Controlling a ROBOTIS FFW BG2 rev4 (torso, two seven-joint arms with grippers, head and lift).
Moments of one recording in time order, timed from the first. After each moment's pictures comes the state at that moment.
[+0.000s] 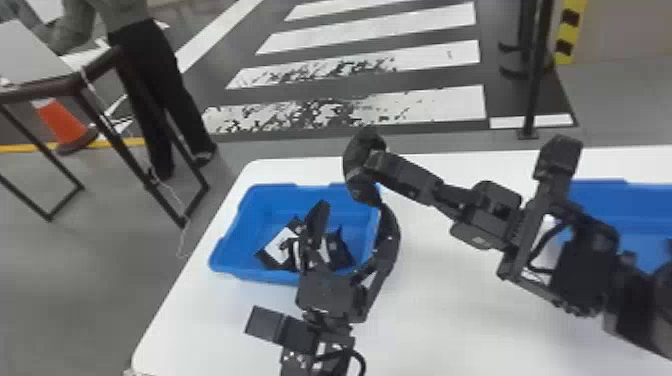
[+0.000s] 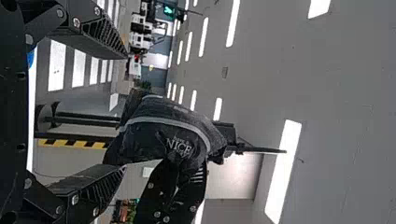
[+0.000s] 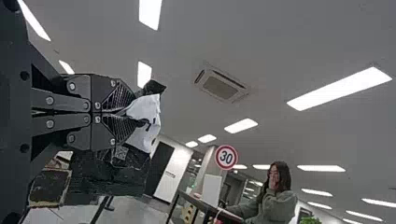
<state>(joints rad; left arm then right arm) 0.36 0.21 -0.22 -1.69 0.17 -0.69 0.10 -0.32 -0.25 0.56 -1.53 -1.58 0.60 0.58</state>
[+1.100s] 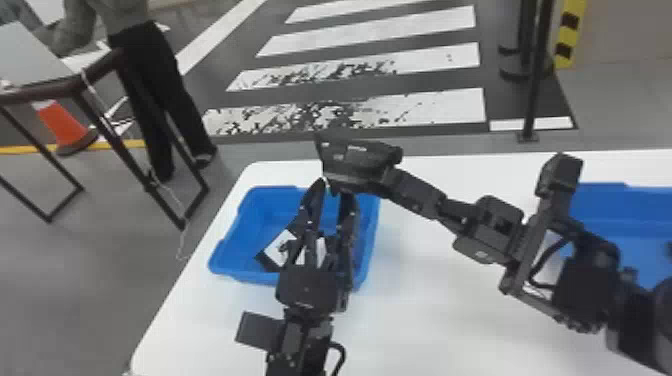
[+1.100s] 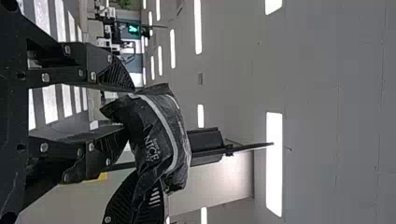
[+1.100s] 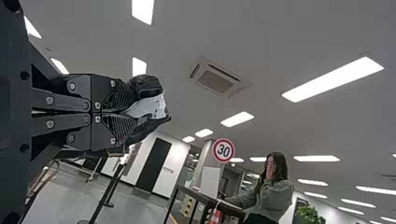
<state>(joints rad) 0.37 0.20 -0.13 -1.72 -0.03 -0.71 0.18 -0.30 -0.25 0.56 -1.51 -1.58 0.61 0.58</state>
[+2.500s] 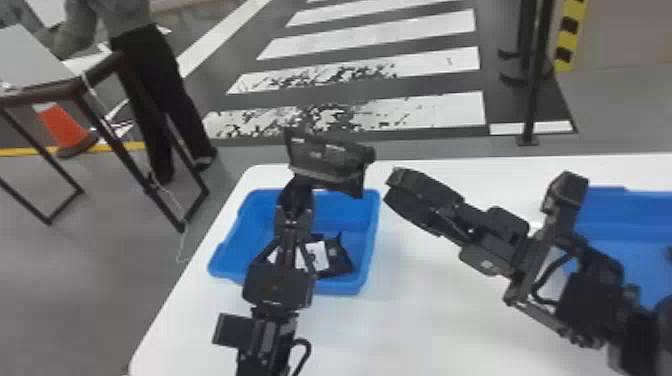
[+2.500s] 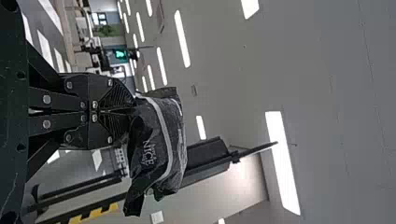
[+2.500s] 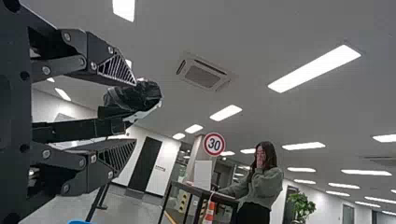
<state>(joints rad) 0.40 0.17 0.03 -1.76 -0.15 -0.68 0.18 -0.28 -0.26 0.56 -1.47 -1.64 0.58 0.57</state>
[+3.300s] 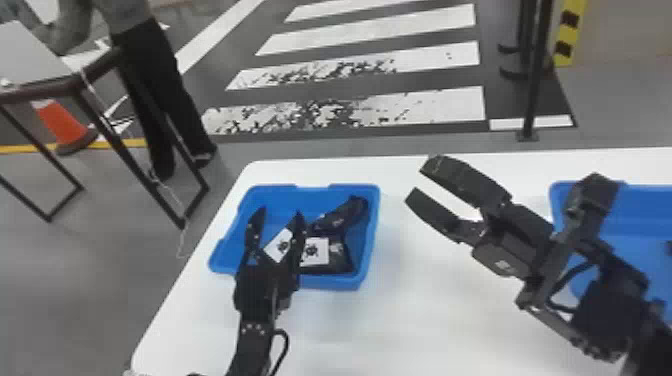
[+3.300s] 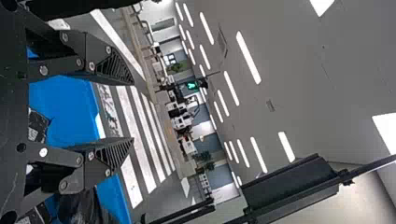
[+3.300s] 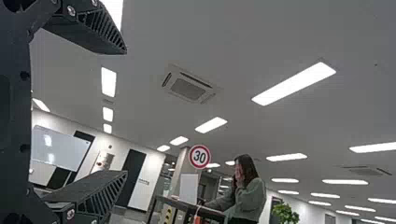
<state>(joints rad) 0.35 0.16 0.13 -1.65 -0.21 -0.39 0.20 -0.18 -0.28 0.51 -1.59 -1.66 0.53 0.58</state>
